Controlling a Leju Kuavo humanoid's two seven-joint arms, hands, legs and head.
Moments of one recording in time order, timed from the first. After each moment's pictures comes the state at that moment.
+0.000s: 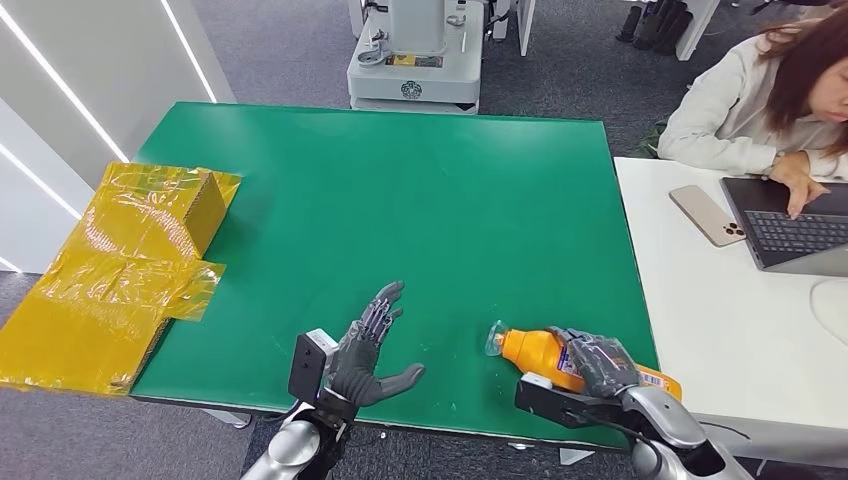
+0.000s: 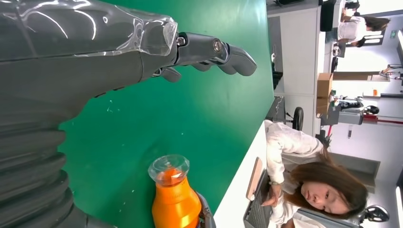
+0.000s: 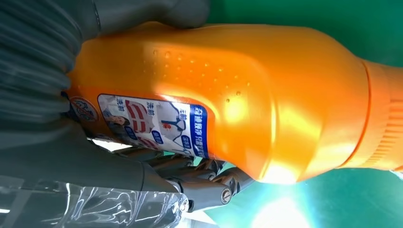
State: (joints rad) left arm -0.13 -0.09 -0.58 -1.26 0.14 0.08 -0.47; right arm -0.23 -0.45 0.62 -1.41 0.79 0.17 0.15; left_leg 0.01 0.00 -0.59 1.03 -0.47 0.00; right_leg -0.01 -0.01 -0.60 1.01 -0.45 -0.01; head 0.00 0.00
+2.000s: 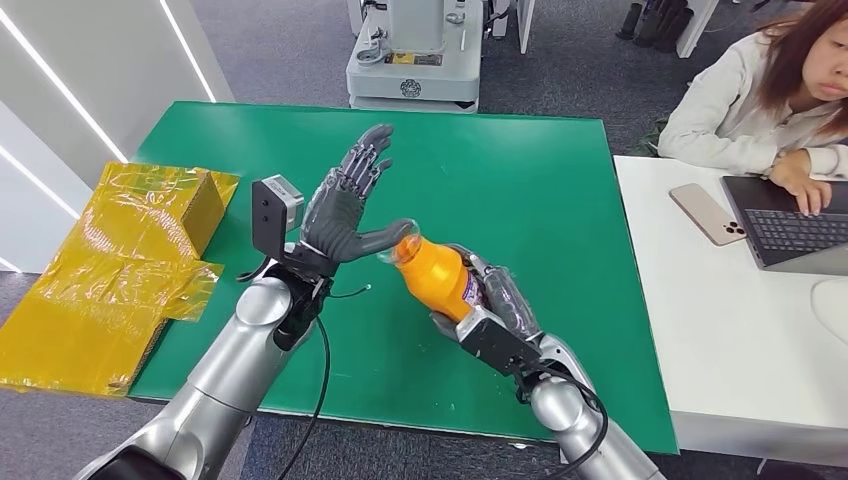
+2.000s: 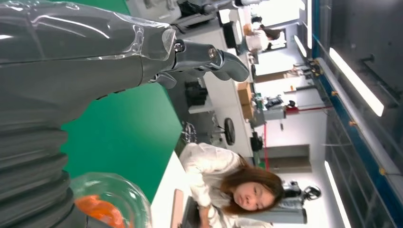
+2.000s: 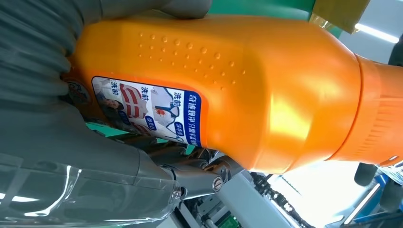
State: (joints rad) left arm -0.57 -0.05 -0.51 -1.28 0.19 -0.03 -0.32; right arm -0.41 -0.02 0.63 -1.20 0.31 -0.14 -0.38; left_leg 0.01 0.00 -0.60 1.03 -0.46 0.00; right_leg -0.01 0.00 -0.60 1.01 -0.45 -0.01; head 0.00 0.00
